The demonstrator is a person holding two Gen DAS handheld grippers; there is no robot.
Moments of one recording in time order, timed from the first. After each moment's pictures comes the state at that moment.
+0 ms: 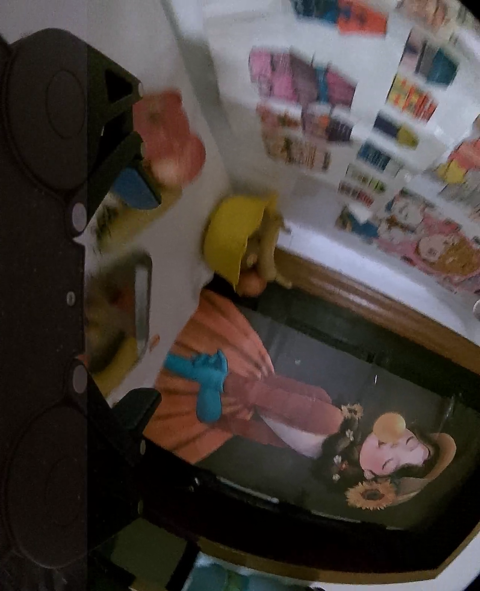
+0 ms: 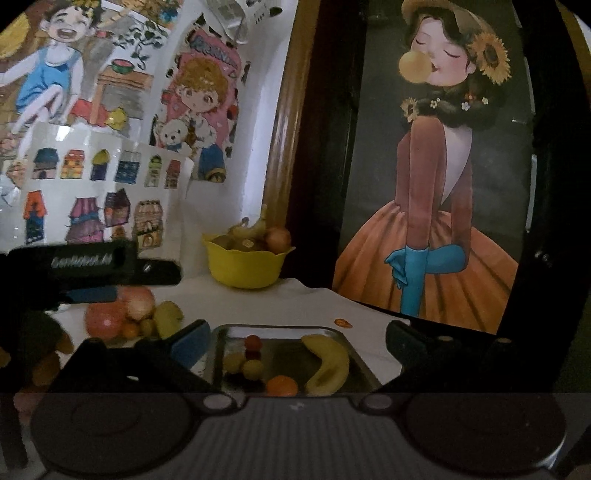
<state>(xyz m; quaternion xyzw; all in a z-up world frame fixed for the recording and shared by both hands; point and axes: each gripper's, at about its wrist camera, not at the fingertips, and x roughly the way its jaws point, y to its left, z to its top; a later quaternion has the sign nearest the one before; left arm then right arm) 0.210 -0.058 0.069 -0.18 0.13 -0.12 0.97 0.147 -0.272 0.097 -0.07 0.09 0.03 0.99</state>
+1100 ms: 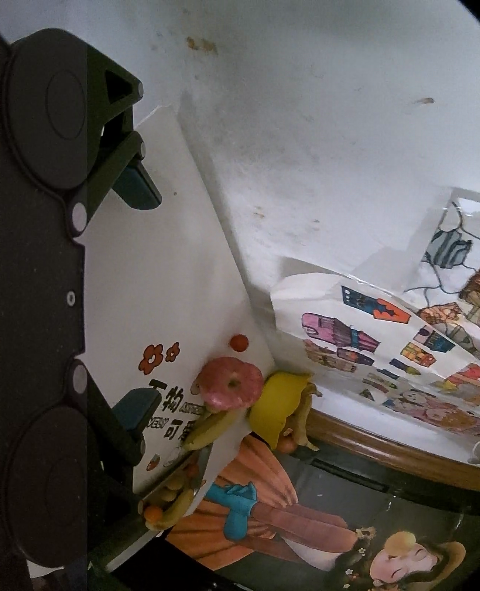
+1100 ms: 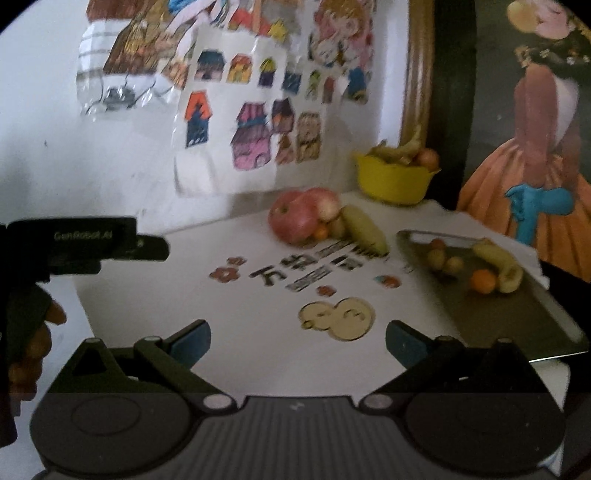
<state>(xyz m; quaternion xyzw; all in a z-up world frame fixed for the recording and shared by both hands) 0.101 0.084 0.023 -0.18 0.23 0.05 0.96 0.097 -0.123 0.034 -0.08 0.23 0.18 0.95</state>
